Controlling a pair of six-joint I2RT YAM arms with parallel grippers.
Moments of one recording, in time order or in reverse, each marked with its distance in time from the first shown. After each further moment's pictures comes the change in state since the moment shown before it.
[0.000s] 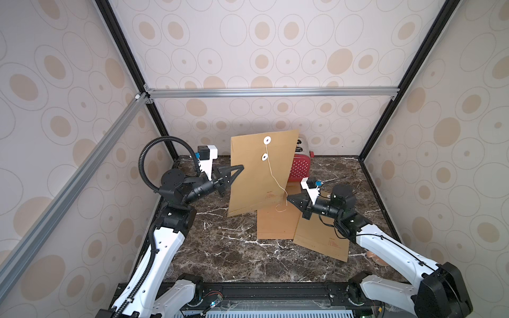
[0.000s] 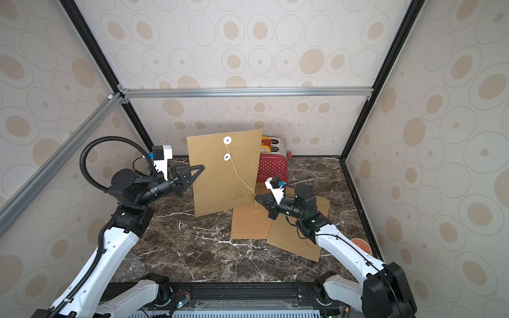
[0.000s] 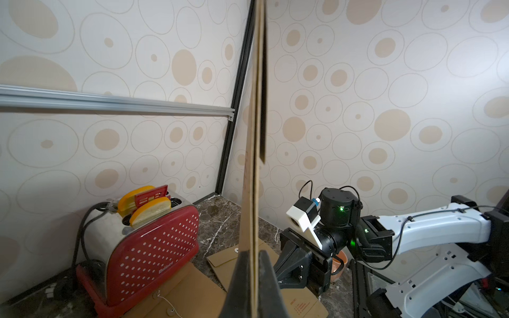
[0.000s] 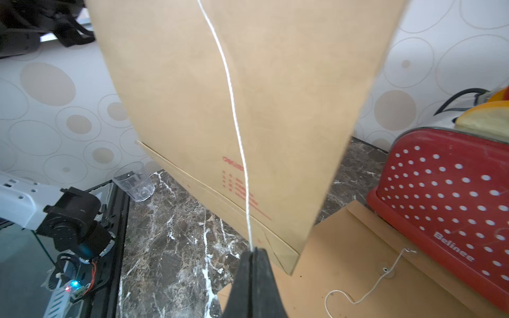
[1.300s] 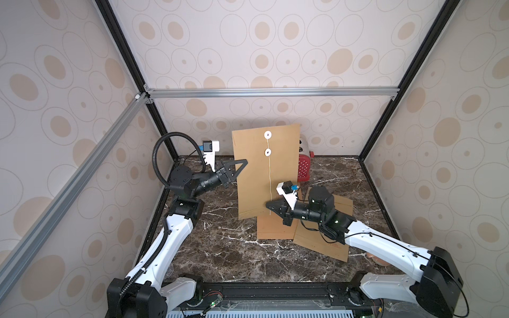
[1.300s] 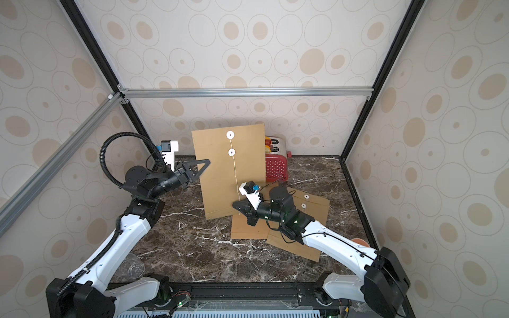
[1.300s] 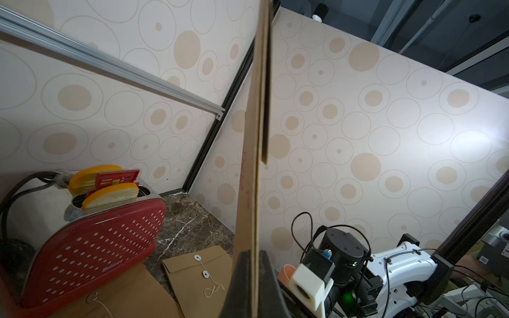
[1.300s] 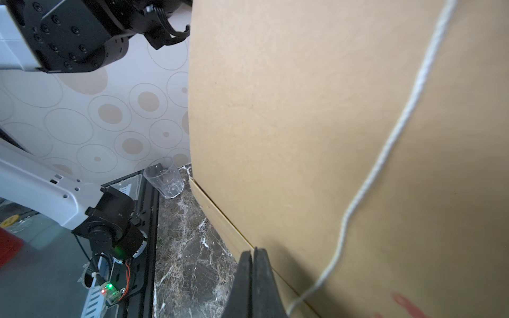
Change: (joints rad) left arm 0.000 0.119 -0.037 0.230 0.028 -0.298; right arm 0.285 0.056 0.121 -0.082 0.230 0.014
